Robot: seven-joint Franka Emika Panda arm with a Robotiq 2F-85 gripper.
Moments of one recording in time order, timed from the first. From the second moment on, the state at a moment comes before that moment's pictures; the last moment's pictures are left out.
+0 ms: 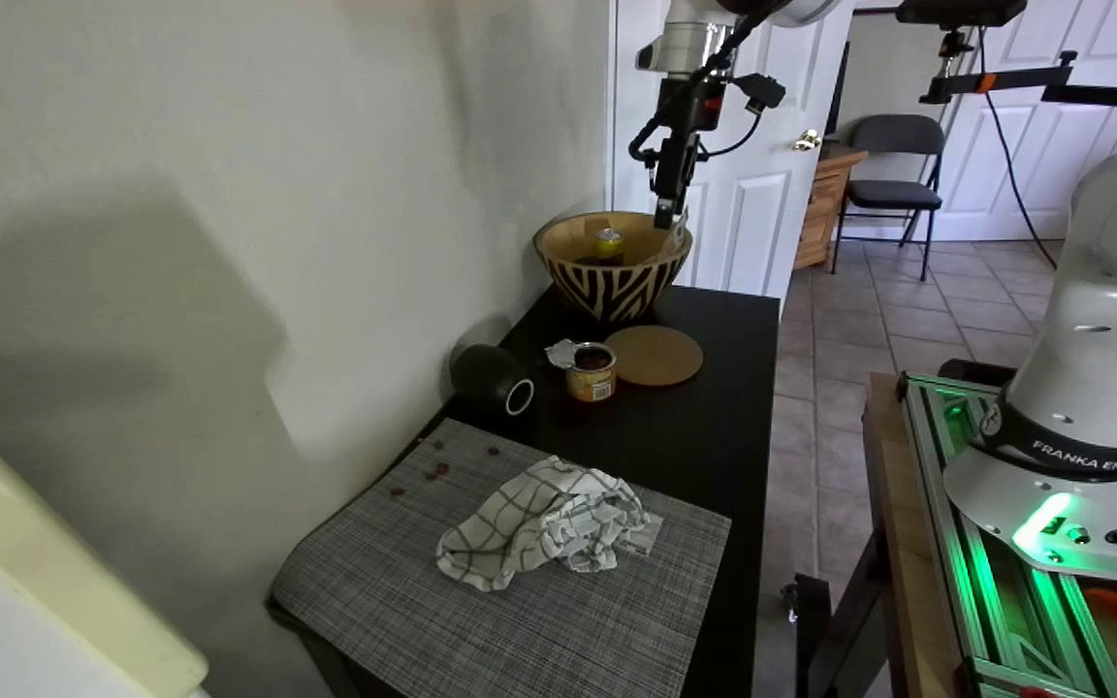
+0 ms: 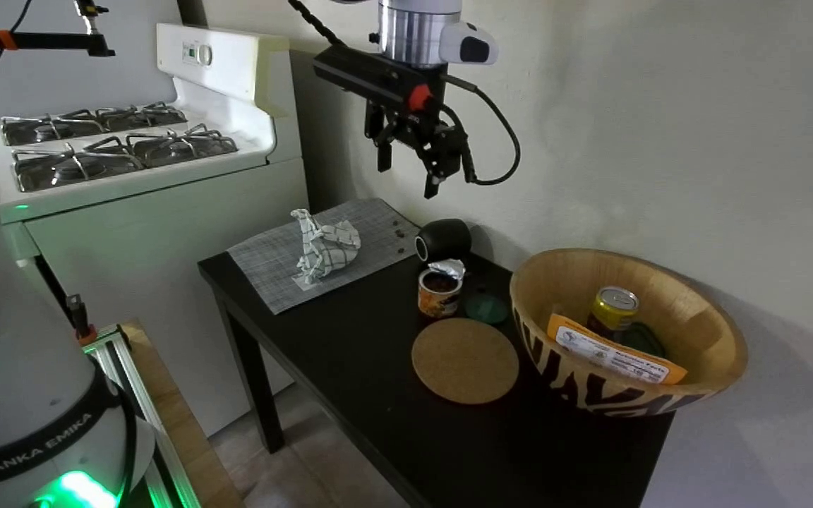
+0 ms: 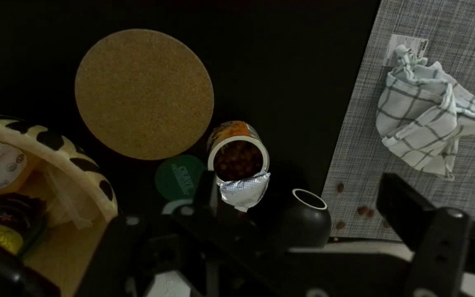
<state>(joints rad) -0.02 -0.33 -0.20 -2.42 0.09 2.16 -0.33</state>
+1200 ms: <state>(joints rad) 0.05 0.15 -0.21 -2.20 0.78 2.45 -1.02</state>
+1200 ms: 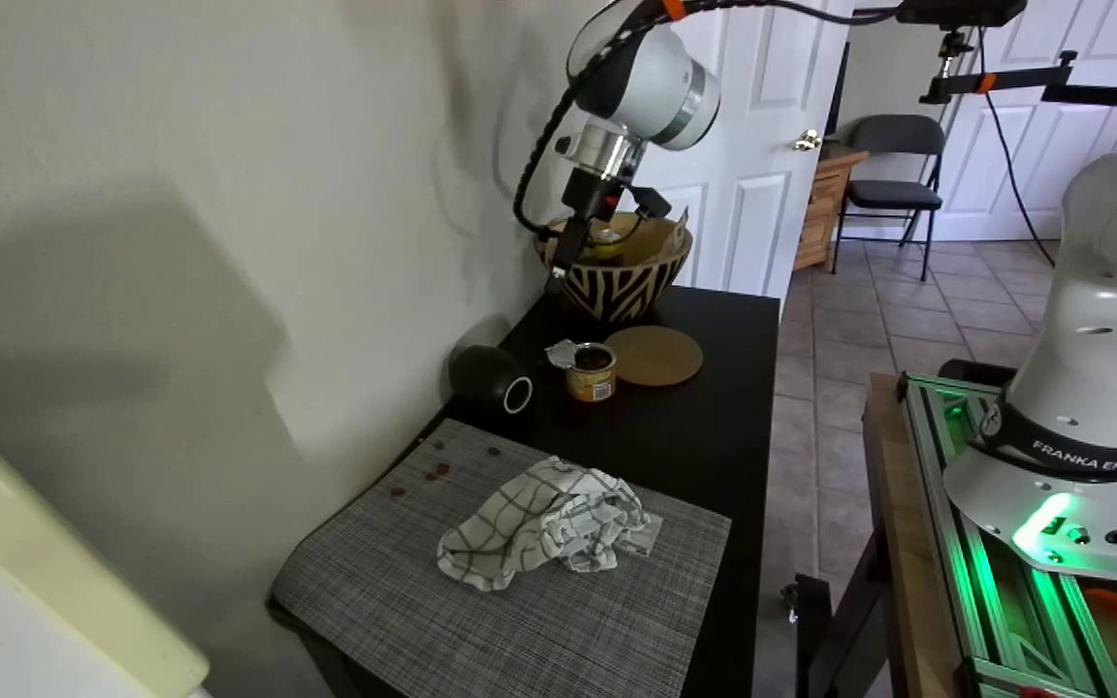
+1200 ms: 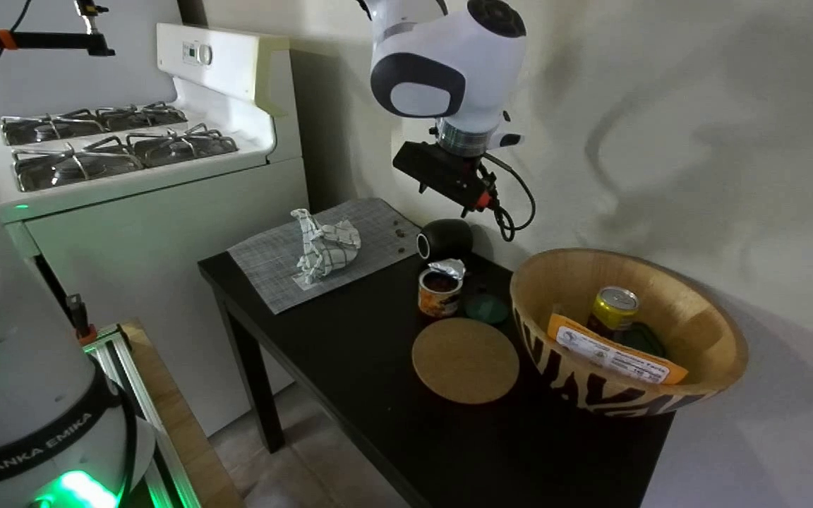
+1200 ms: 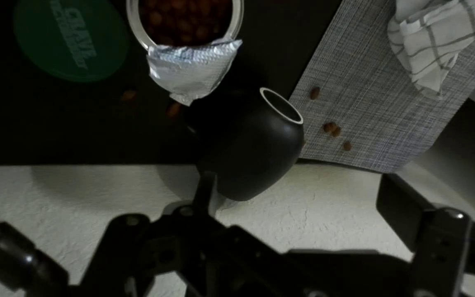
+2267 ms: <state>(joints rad) -0.15 0.38 0.04 -2.07 1.05 2.59 -1.23</state>
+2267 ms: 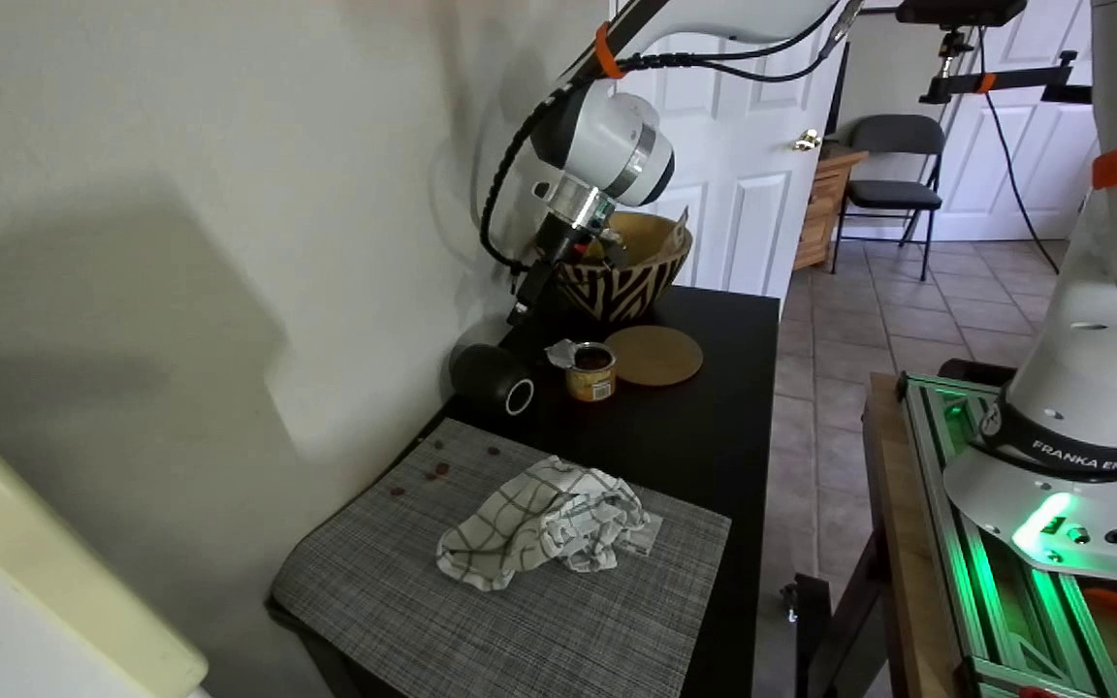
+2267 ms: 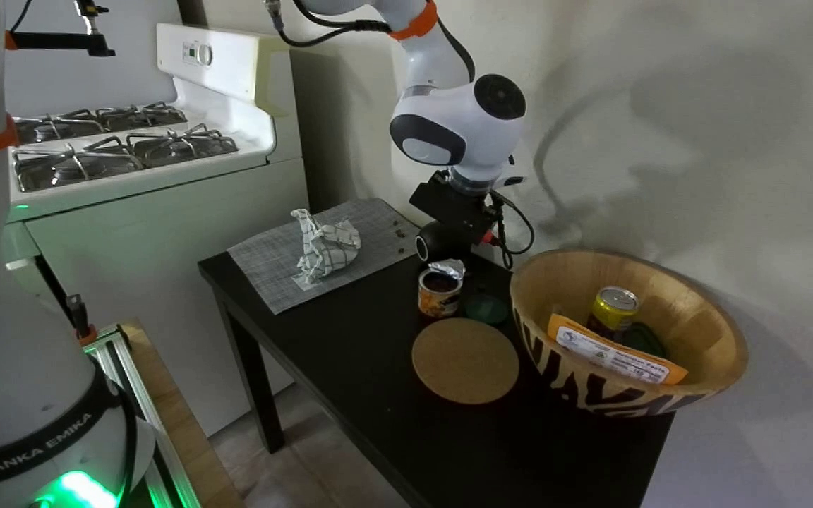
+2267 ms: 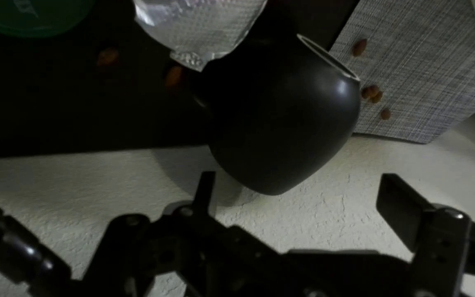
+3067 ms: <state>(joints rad) -0.19 0.50 0.08 -2.03 1.32 2.61 -1.64</state>
